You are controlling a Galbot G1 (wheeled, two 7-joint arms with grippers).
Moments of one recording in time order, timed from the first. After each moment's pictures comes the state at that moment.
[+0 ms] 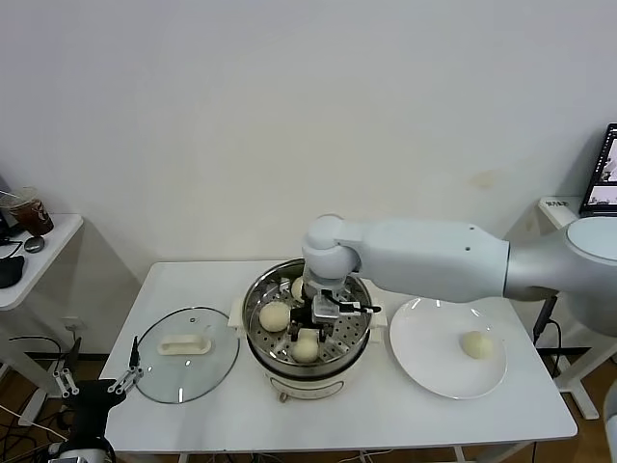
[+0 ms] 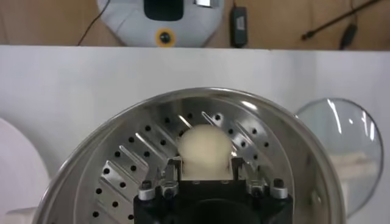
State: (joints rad) left arm 1.73 -1.38 -0.84 -2.08 -0.05 -0.21 -0.07; right arm 0.49 1.20 -1.32 1.48 -0.12 0.51 -1.11
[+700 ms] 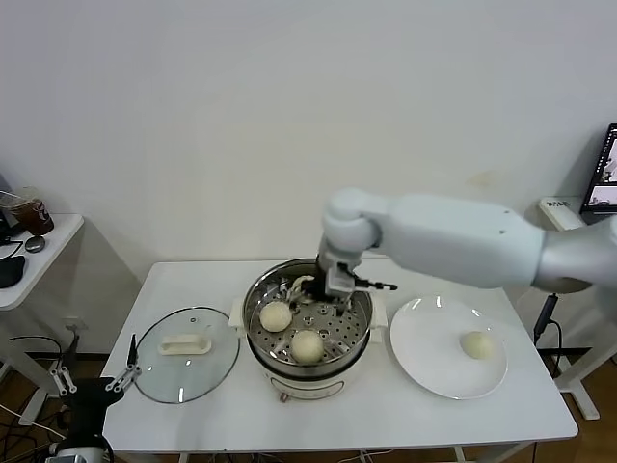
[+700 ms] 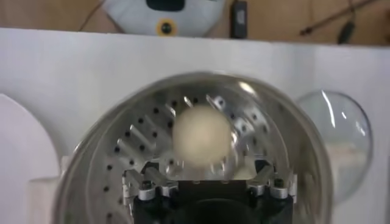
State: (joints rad) left arm 1.72 -1.36 -0.85 -2.08 -0.05 -0.21 -0.07; right arm 0.56 1.01 -1.18 1.51 -0.04 0.35 -1.14
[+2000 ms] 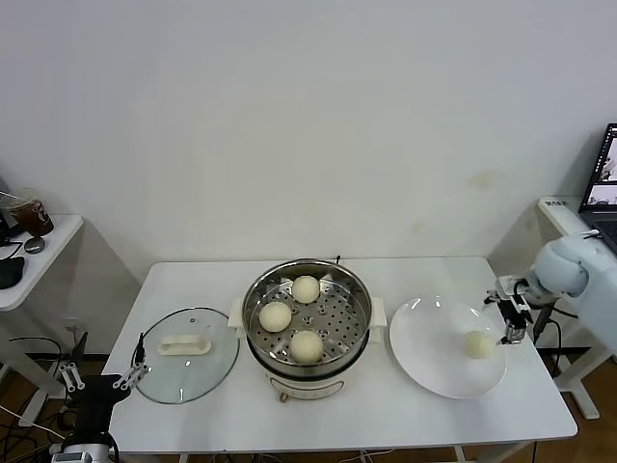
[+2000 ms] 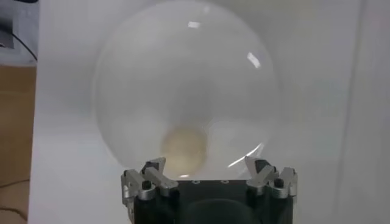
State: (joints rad) left arm 1.71 -1.35 -0.83 -2.08 -0.05 -0.21 -0.06; right arm -0.14 0.53 -0.54 1.26 -0.26 -0.10 -1.20
